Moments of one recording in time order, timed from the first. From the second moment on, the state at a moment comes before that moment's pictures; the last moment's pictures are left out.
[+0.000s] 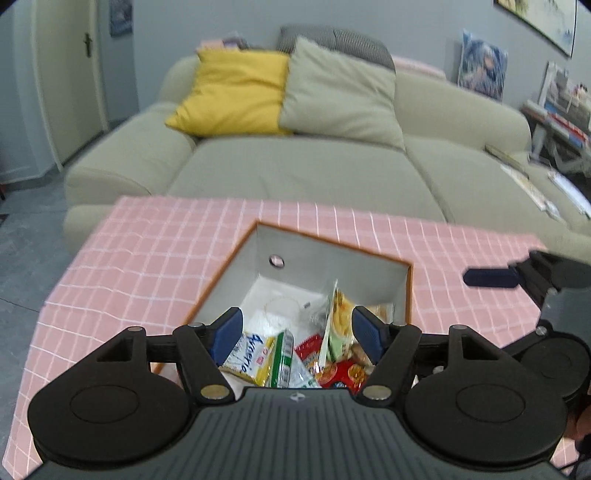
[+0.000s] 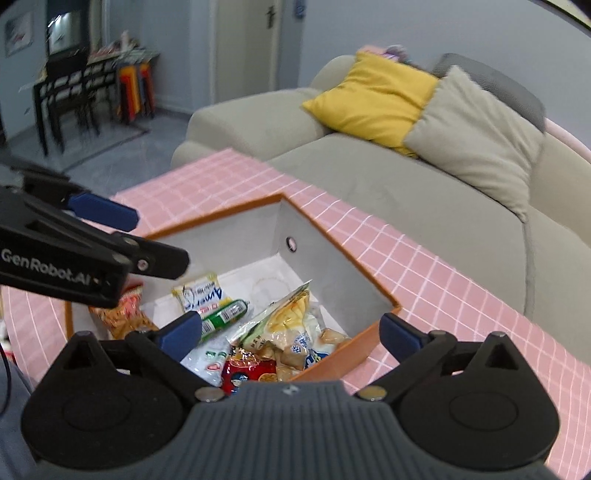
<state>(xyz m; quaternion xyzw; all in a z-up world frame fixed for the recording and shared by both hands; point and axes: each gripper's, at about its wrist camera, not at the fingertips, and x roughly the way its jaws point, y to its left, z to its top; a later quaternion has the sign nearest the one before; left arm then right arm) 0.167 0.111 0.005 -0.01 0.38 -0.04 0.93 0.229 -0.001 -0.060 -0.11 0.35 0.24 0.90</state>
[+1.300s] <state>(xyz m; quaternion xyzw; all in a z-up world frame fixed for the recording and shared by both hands) 0.020 0.081 0.026 0.00 0.29 0.06 0.95 0.037 -0.057 -0.020 0.00 0.26 0.14 0.95</state>
